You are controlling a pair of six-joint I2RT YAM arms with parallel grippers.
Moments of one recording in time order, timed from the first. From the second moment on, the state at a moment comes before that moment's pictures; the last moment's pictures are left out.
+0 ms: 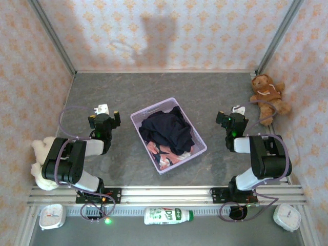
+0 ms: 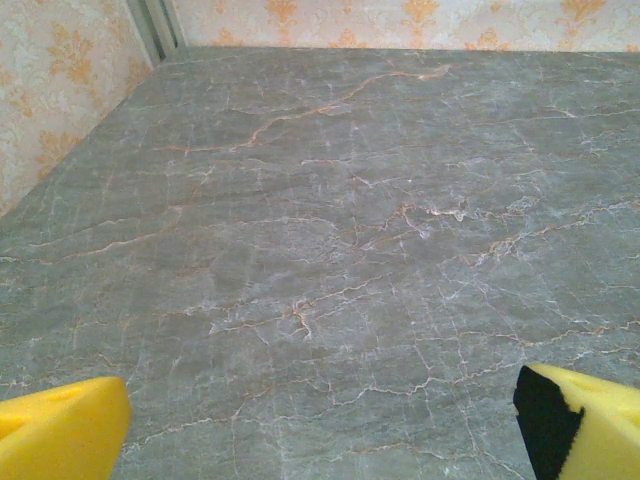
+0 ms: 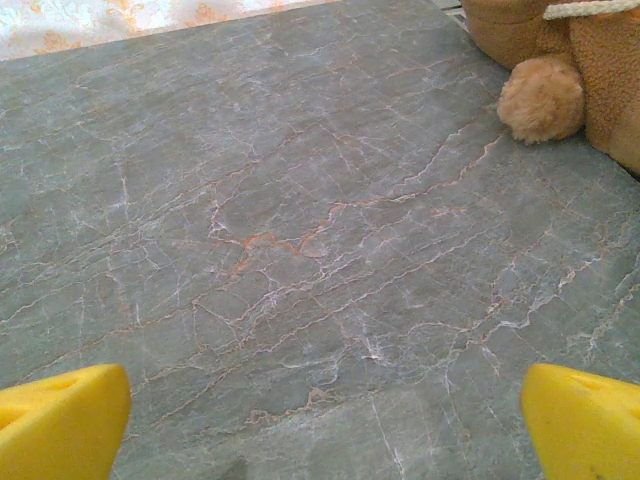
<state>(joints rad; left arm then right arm) -0.06 1.50 0.40 0.68 -0.38 -0.08 0.02 1.53 0.41 0.66 0.24 0.17</state>
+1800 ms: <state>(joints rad) -0.30 1.05 0.82 -0.54 -0.27 -0.82 0.24 0.93 0.86 -1.03 -0.15 0.84</state>
